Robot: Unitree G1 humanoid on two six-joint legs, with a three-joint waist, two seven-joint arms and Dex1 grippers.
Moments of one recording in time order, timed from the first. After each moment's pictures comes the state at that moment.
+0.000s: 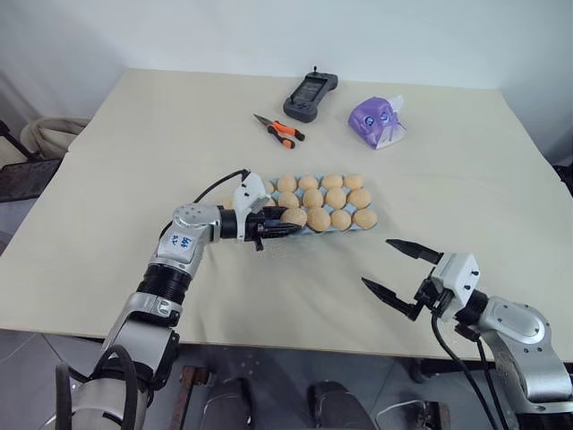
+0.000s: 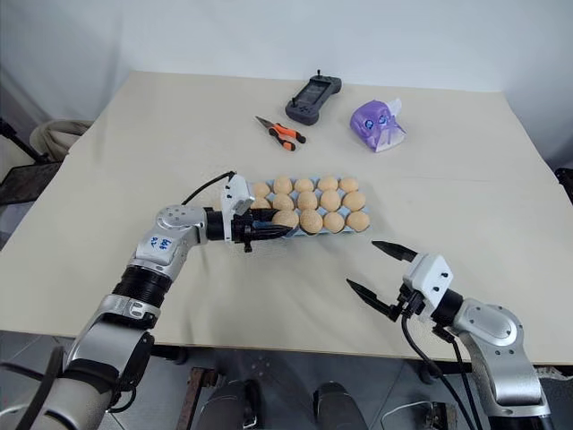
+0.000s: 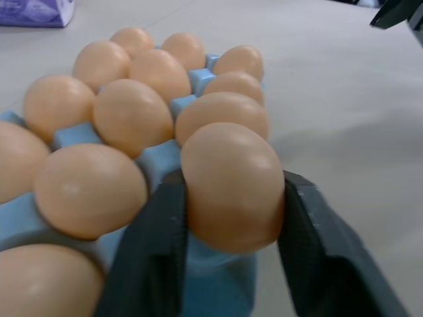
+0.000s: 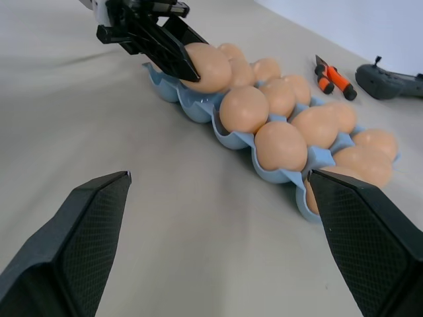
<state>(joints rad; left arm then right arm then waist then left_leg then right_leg) -0.82 0.35 -0.16 0.55 -0.23 0.18 -1.02 0.06 -0.59 -0.14 -0.28 0.36 -0.04 0.87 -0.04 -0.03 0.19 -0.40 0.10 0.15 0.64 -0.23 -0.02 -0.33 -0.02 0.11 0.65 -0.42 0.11</state>
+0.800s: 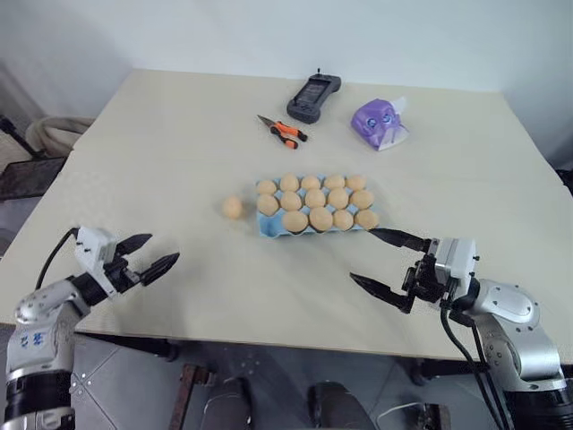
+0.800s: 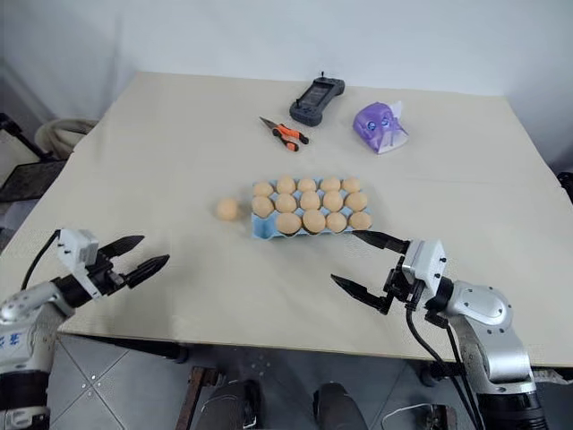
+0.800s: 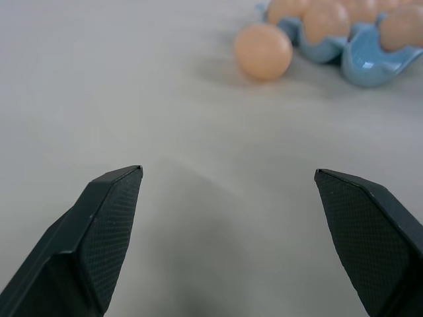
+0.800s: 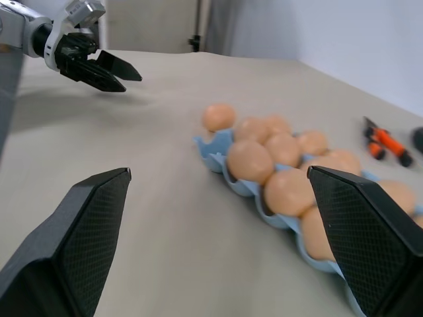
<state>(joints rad) -0.11 0.63 0.41 0.15 -0.41 0.21 -0.88 -0.08 -0.58 -0.11 -0.22 0.51 -0.02 1.04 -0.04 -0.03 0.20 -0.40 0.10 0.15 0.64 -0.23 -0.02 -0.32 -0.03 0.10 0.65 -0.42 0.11</state>
